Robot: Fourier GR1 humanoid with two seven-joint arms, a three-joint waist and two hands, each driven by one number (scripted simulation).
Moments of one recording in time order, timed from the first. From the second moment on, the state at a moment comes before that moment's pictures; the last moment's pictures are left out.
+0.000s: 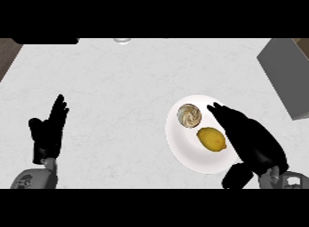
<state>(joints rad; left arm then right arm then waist) -0.10 0.18 0.02 -1.30 0.03 0.23 0.02 -0.21 -0.34 0.40 -1.93 0.62 0.53 0.75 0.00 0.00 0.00</state>
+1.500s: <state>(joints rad) -0.11 0.15 0.08 -1.32 -0.01 0.18 0.05 -0.24 -0.17 0.33 -1.60 0.92 0.52 0.58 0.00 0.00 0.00</state>
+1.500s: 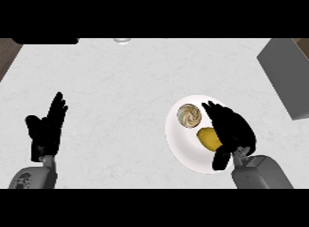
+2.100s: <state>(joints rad) -0.09 0.14 0.10 -1.32 -0.02 0.16 0.01 -0.22 -0.14 0.30 -1.48 1.01 0.44 0.47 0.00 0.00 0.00</state>
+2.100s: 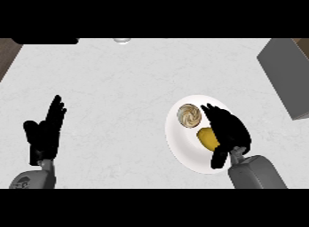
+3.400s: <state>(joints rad) -0.15 0.11 0.07 -1.31 -0.05 0.16 0.03 -0.69 -0.01 -0.11 -0.98 1.15 0.05 0.99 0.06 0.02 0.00</state>
